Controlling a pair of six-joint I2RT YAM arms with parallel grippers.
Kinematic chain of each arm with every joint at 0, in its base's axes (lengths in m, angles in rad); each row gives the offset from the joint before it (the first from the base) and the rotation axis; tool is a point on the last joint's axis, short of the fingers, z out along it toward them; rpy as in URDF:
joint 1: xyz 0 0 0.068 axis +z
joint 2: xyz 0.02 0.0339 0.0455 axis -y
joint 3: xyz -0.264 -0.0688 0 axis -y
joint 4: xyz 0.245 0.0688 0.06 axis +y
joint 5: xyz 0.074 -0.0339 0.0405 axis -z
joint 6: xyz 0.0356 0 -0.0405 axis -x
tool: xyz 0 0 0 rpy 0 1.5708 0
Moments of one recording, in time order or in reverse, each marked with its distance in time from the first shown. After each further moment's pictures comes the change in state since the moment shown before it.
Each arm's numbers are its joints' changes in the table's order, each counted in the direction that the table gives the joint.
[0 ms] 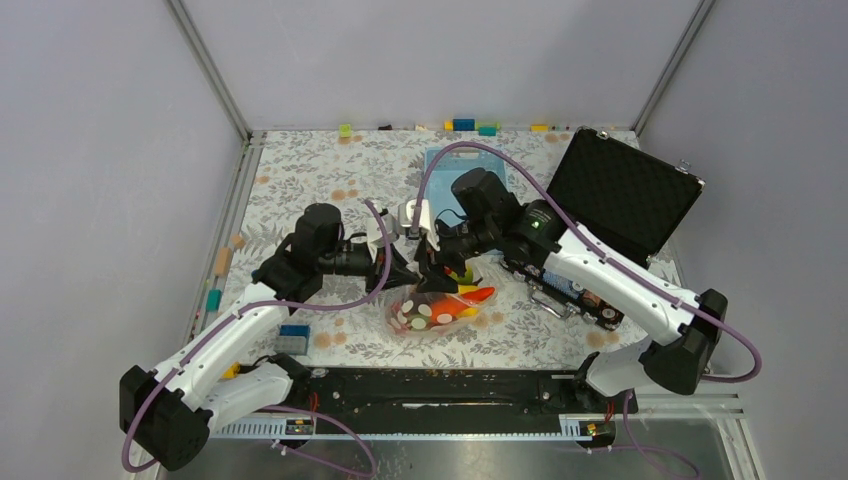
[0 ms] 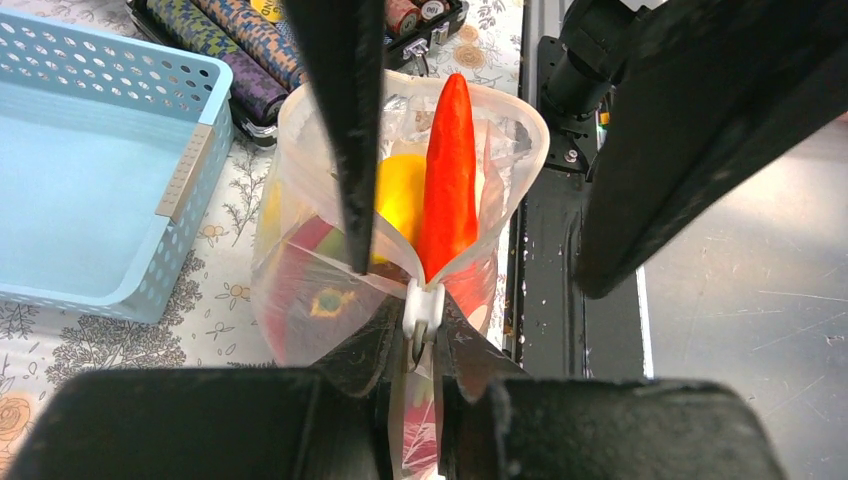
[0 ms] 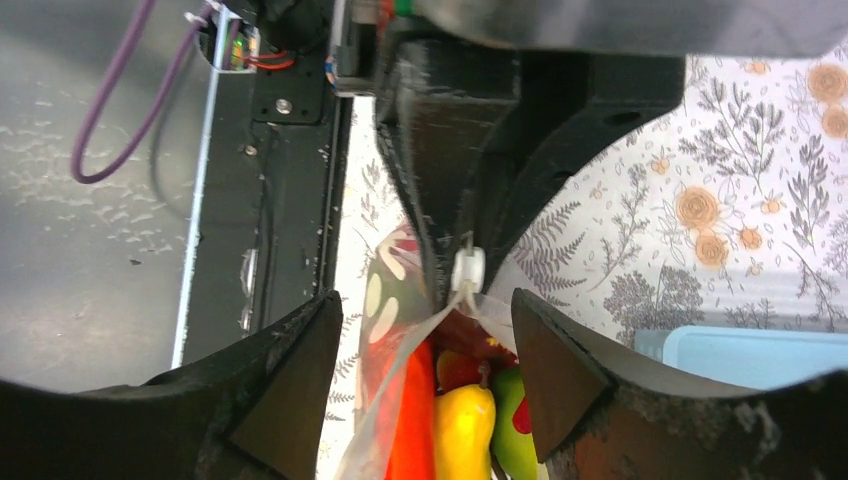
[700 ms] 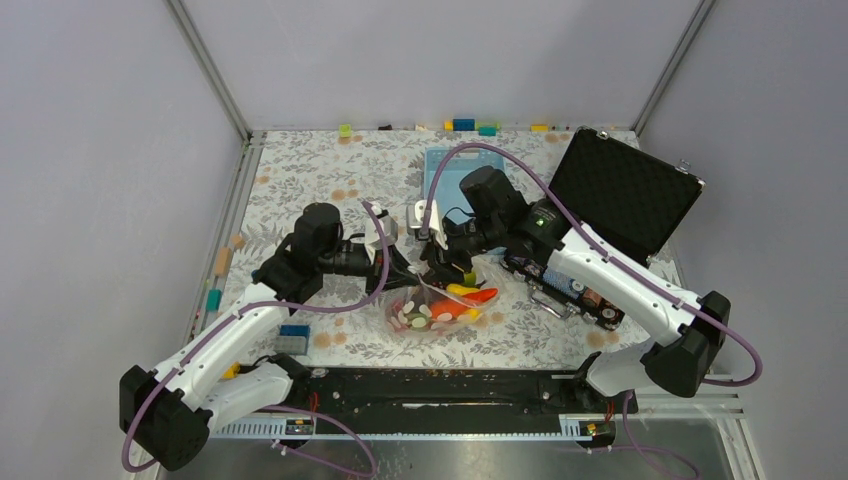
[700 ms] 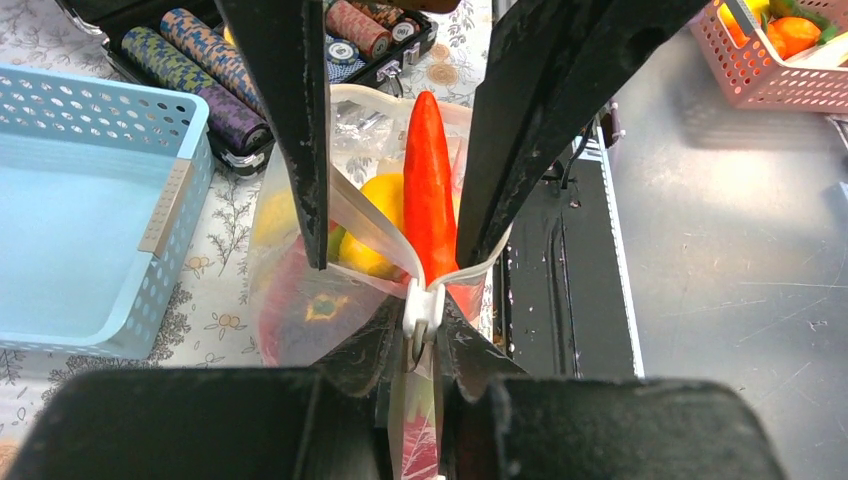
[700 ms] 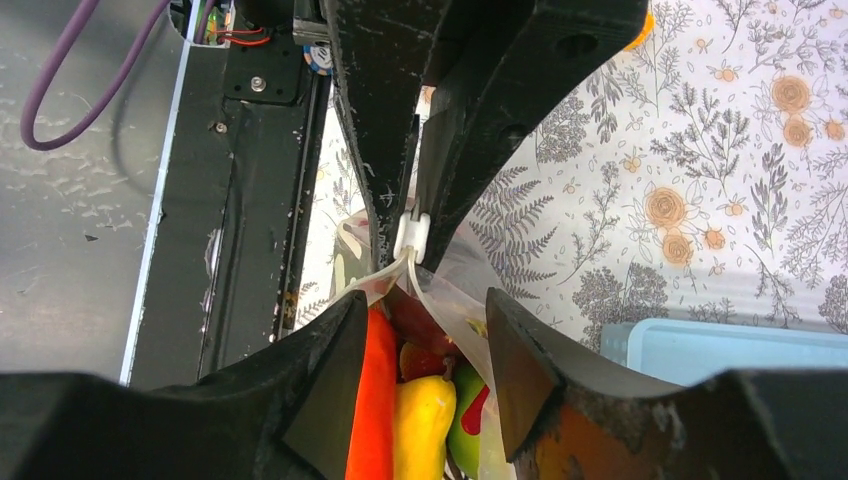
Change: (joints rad) left arm 0.002 0.000 -0.003 -0.045 0.072 -0.002; right arm -0.051 0.003 -0.041 -0.012 -0.022 0.111
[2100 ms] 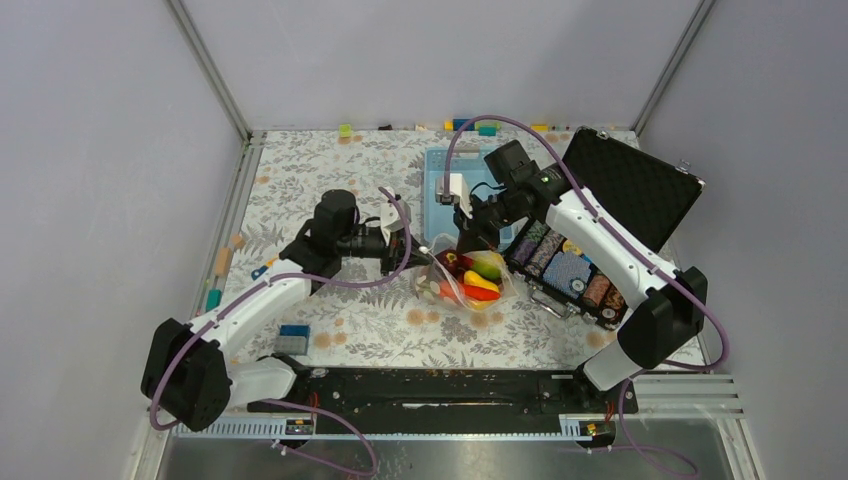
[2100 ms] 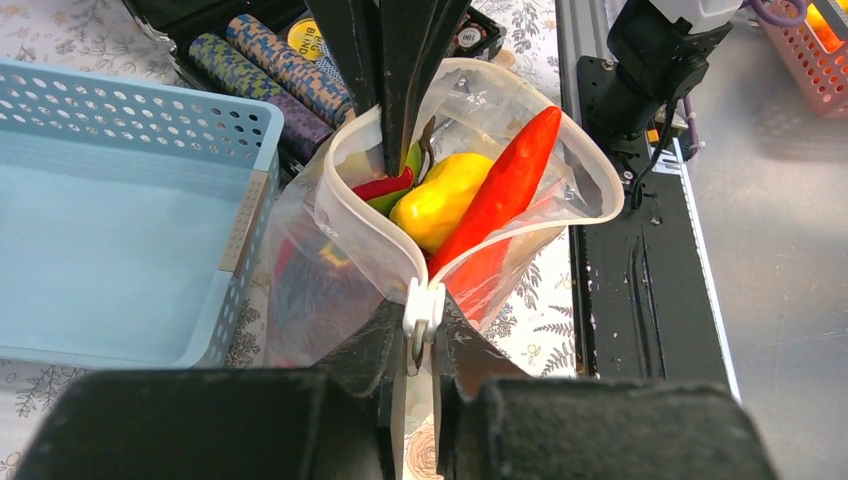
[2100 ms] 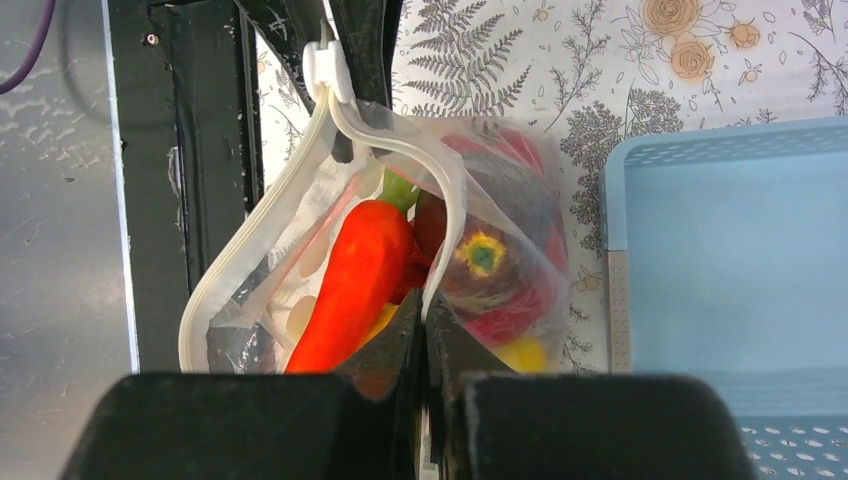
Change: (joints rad) left arm 0.031 -0.215 0.004 -0.232 -0.011 -0.018; right arm -0.274 -0.157 0.099 0.286 -0.059 0.142
